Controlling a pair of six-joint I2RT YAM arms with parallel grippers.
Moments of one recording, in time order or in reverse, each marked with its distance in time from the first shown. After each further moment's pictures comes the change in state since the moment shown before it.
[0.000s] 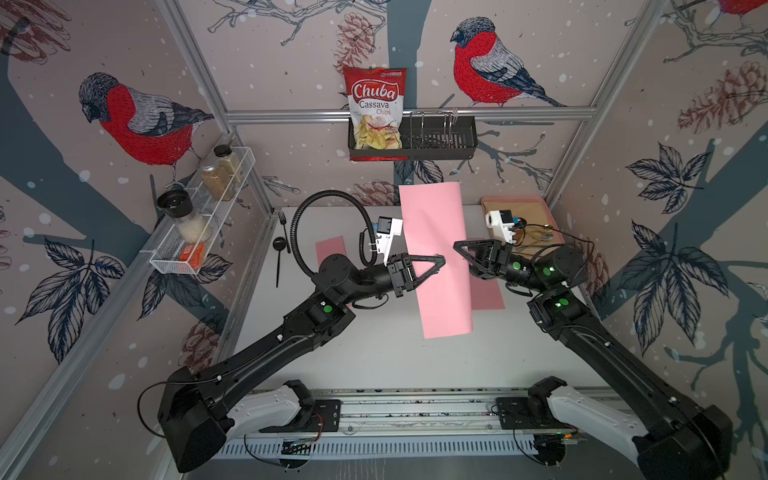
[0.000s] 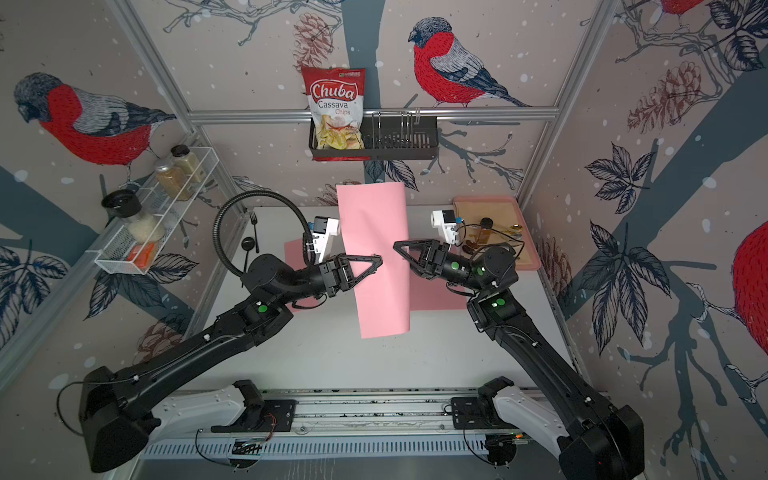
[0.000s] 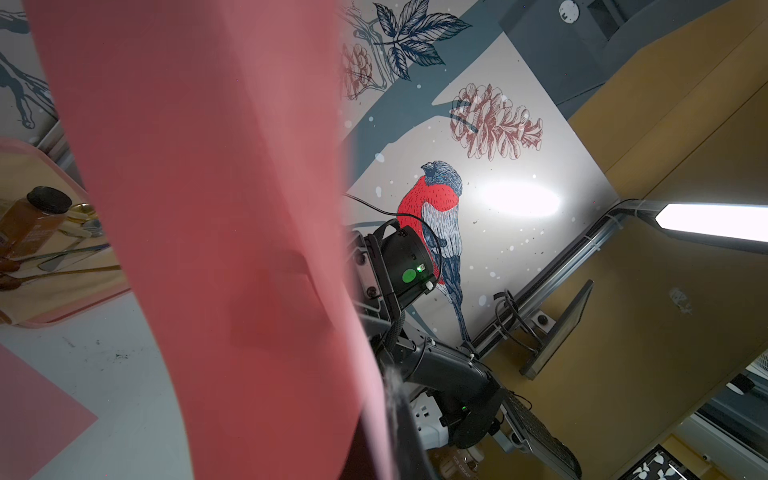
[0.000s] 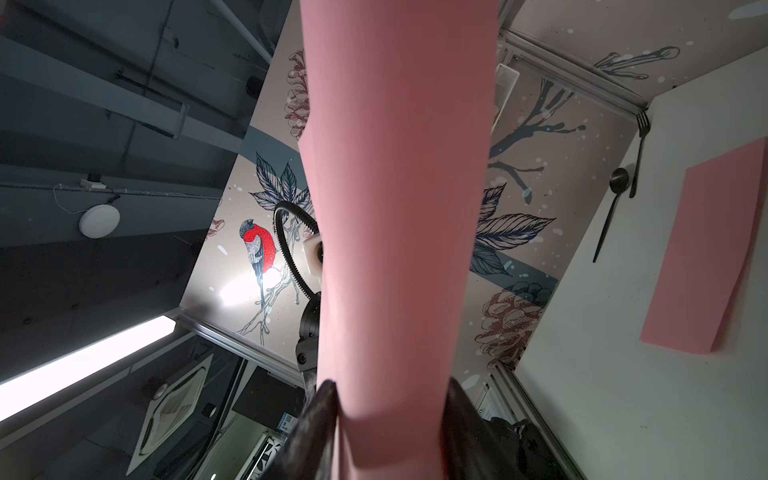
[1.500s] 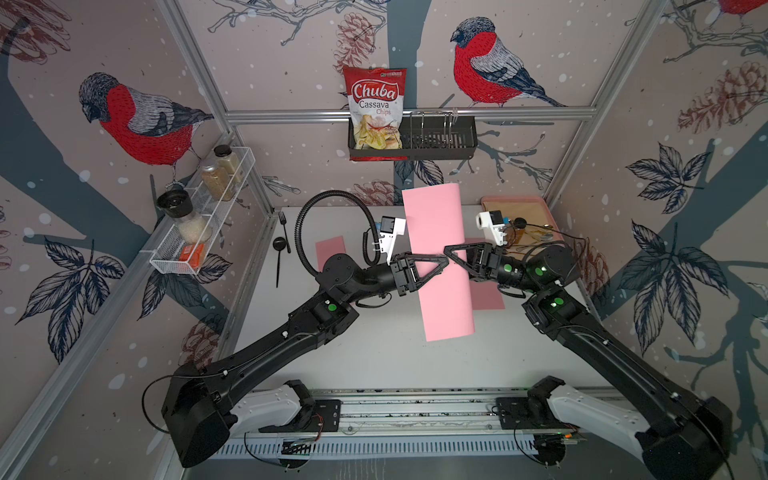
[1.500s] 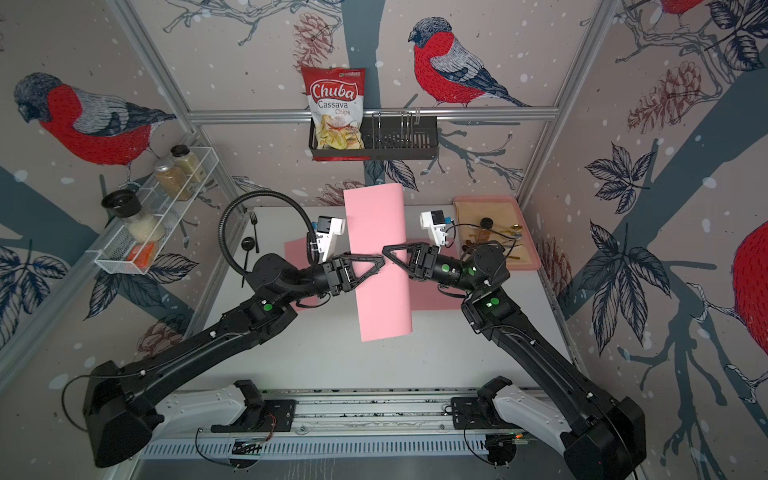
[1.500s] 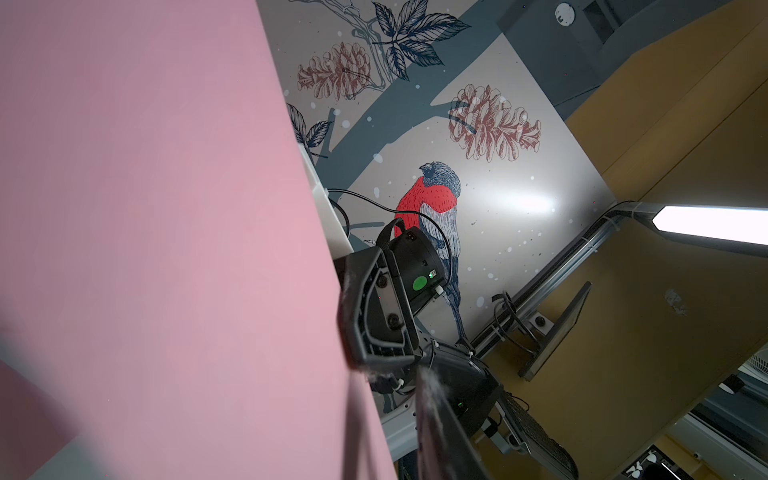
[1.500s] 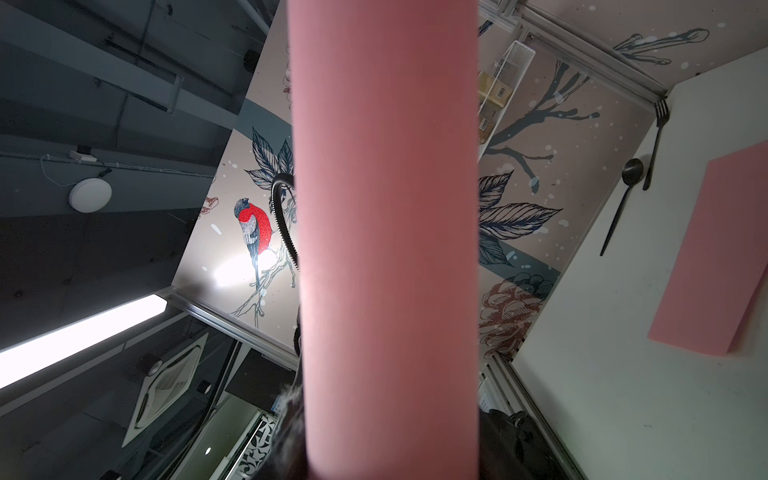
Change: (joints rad) left arm -0.006 0.020 0.006 0.033 -0.002 -0.010; right arm 0.082 0.016 0.035 -0.051 0.042 -0.079
